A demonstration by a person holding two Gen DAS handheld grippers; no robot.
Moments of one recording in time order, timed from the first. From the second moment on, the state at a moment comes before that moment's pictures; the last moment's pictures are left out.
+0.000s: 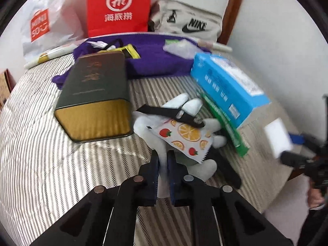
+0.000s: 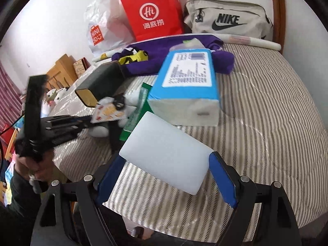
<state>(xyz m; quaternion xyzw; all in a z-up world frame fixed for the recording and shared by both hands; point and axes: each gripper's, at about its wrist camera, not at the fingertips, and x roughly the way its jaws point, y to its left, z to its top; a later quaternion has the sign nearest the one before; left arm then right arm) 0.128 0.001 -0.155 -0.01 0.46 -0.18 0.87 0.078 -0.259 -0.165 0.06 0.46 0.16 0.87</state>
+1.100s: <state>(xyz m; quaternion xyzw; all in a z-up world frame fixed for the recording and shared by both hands) 0.121 0.087 -0.150 -0.07 0.45 -0.08 0.89 0.081 -0.253 -0.174 0.03 0.47 0.13 0.88</state>
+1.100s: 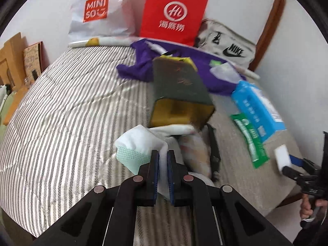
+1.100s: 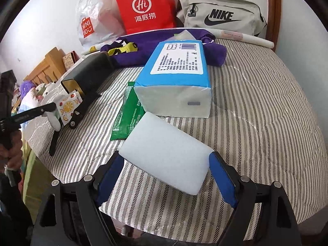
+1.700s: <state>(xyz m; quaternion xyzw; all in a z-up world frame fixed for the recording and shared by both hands) 0.142 0.082 -0.169 0.00 0.44 -0.03 0.90 0.090 -0.242 -0.181 -0.01 0.47 0.12 0.88</state>
